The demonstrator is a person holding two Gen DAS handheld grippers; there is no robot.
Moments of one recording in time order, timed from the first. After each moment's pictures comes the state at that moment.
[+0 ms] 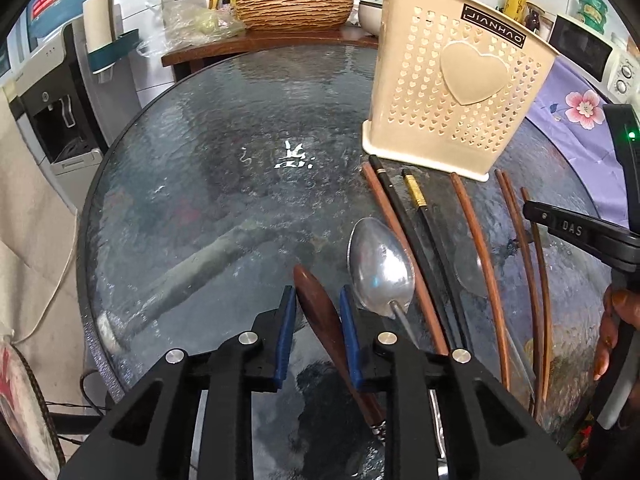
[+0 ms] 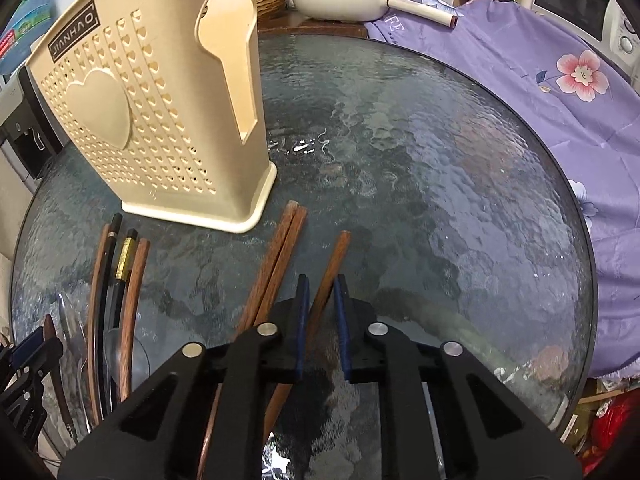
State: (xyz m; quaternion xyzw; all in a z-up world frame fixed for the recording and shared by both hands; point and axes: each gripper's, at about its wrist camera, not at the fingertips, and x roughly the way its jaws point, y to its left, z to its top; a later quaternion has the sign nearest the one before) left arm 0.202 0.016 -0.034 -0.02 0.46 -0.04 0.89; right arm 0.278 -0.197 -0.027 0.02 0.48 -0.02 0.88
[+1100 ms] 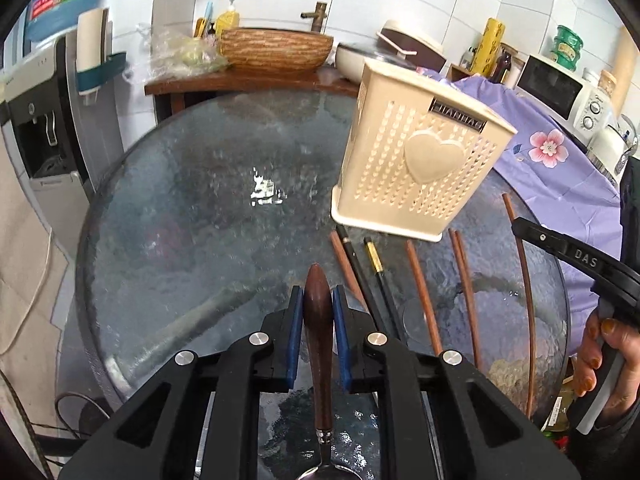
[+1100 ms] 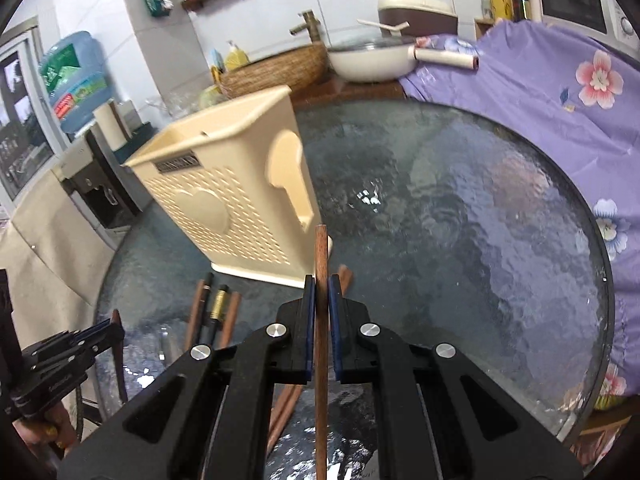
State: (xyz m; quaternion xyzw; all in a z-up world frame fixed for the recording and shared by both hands) left arm 0.199 0.027 0.014 -0.06 0.40 -0.09 0.91; right arm 0.246 -0.226 0.035 0.11 0.37 0.10 0.92
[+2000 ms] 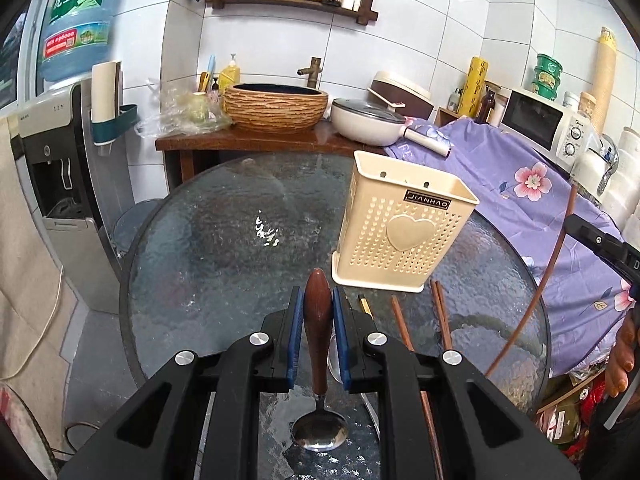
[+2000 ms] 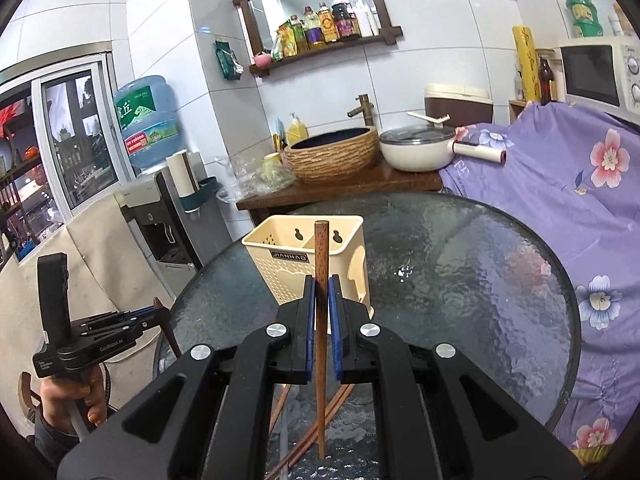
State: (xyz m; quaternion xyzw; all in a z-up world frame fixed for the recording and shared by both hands) left arm 0.172 0.043 0.075 -0.06 0.32 -0.09 0.94; right arm 0.169 -0.236 0.137 0.09 0.24 0.17 0.95
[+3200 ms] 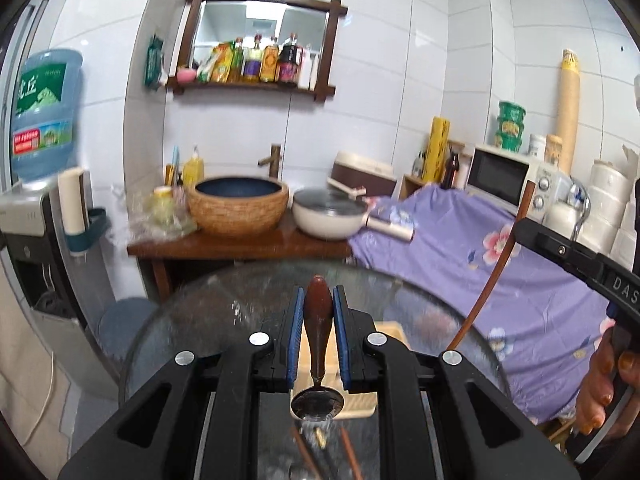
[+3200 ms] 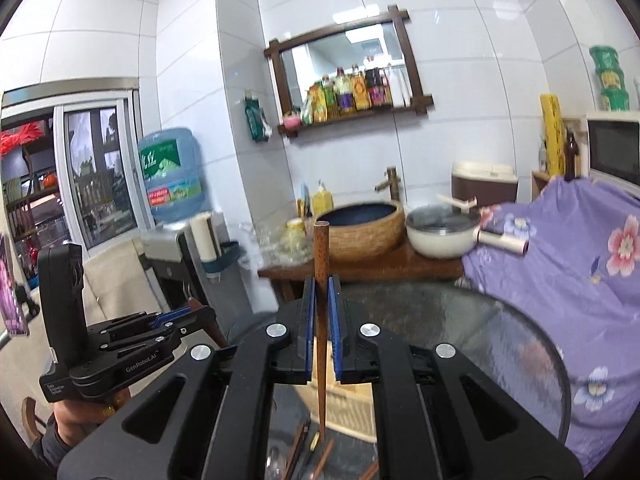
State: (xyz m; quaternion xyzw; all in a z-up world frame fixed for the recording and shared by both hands) left arm 0.218 -0.003 0.219 -0.04 0.20 -0.14 0.97; right arm 0.215 -0.213 0.273 0.08 0.14 0.19 0.97
